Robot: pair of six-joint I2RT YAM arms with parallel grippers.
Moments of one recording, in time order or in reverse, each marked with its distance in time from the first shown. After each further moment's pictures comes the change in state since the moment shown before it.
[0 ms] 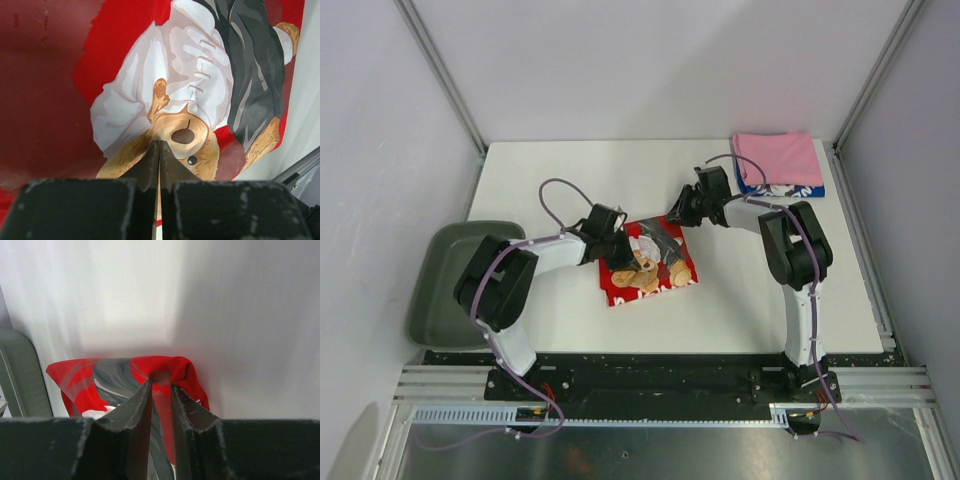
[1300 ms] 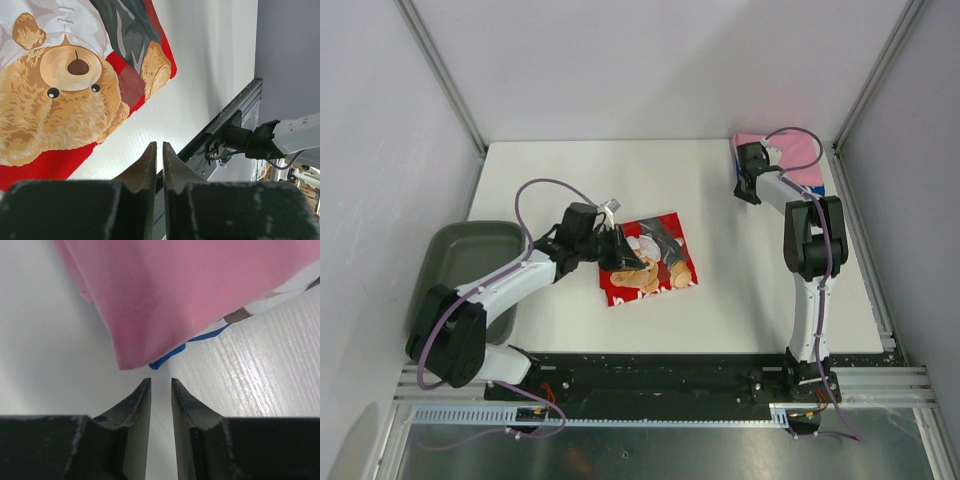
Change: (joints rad) left arm 0.003 -0.380 -0.125 -0.006 0.257 0.024; right arm -0.214 0.040 0.263 -0.406 0.721 -0.163
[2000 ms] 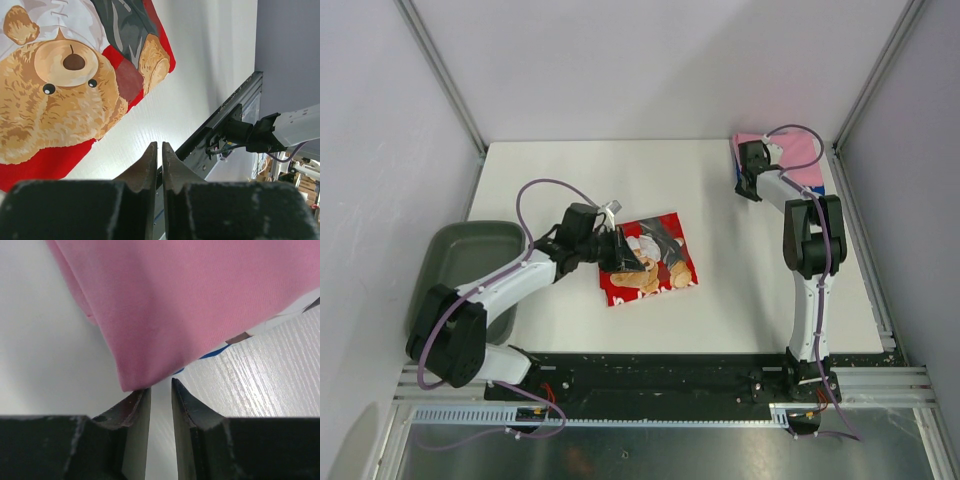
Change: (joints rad) left arm 0.000 0.000 0.000 -0.014 0.028 0.024; right arm -0.011 0.026 0.025 0.030 0.022 -0.019
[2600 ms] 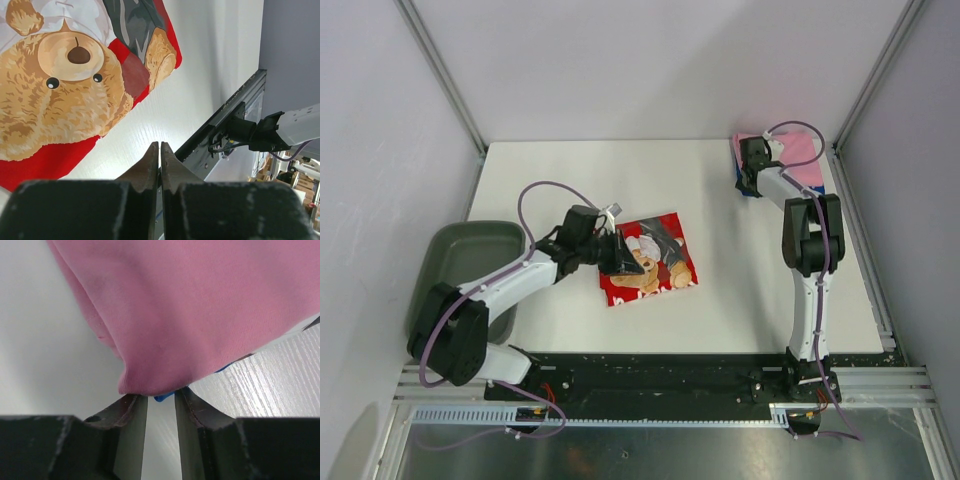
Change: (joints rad) left arm 0.000 0.010 -0.013 0.000 0.002 0.000; right arm -0.008 0.026 0.064 -0.006 0.000 0.000
